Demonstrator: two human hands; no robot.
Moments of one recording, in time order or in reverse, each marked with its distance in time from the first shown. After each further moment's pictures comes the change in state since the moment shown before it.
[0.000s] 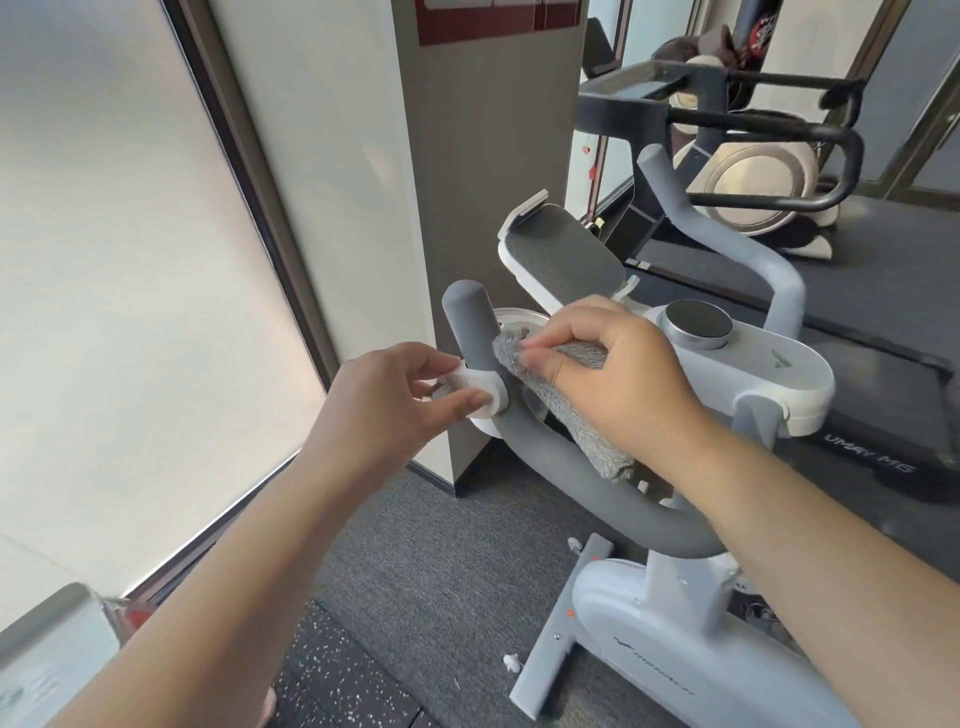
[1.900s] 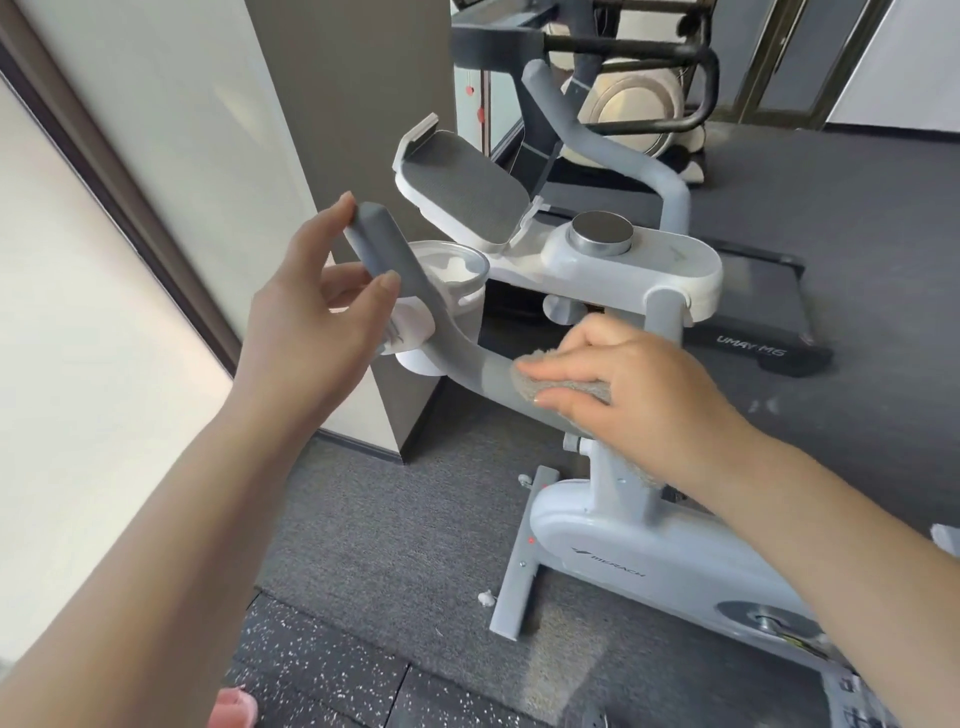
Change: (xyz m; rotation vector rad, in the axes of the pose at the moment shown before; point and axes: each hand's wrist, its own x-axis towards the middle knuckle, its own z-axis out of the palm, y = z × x) left_hand -0.002 0.015 0.000 -0.292 0.039 0.079; right_hand -0.096 0.009 -0.027 -0.463 -0.098 0.142
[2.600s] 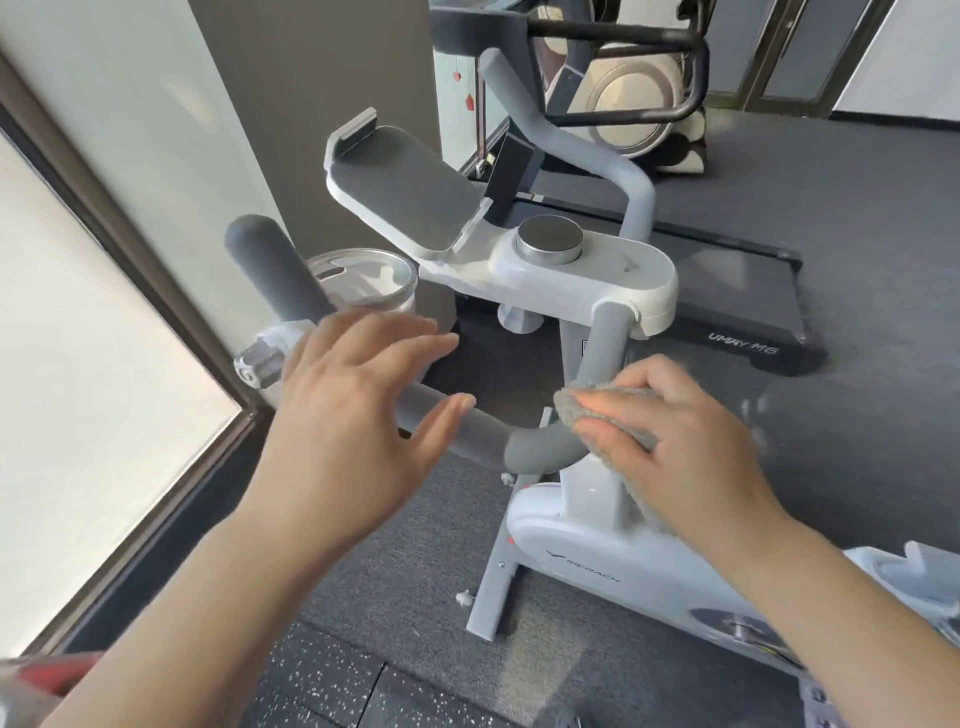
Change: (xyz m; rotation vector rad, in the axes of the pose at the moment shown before) left_hand -0.038 0.025 0.069 0.551 -0.143 0.435; right_hand -0.040 0.085 -0.015 0.012 0.260 0.033
